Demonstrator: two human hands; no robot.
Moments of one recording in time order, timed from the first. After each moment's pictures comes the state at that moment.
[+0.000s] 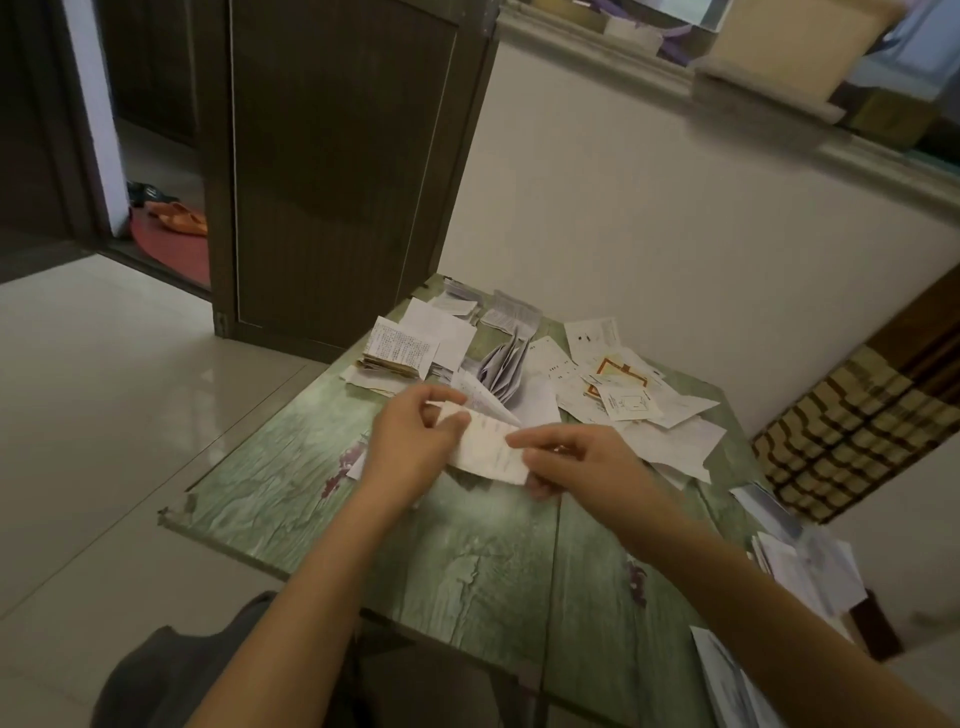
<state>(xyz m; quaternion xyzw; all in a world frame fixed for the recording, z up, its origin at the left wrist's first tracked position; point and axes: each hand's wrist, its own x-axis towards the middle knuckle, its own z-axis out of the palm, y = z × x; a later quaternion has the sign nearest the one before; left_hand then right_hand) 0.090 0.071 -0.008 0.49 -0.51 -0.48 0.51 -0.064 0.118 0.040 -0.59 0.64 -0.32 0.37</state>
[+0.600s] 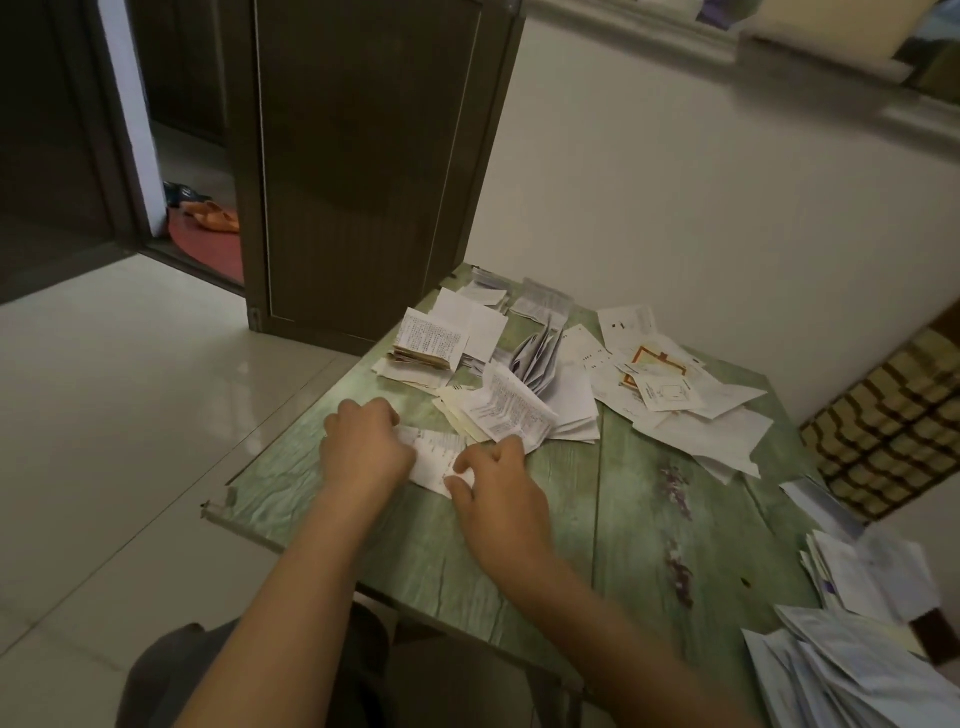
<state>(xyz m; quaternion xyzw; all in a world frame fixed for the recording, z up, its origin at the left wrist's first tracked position) 0.134 0.035 -0.055 0.72 -0.60 -0.25 0.24 0.009 0.095 -0.051 -0.70 0.69 -0.17 0.07</state>
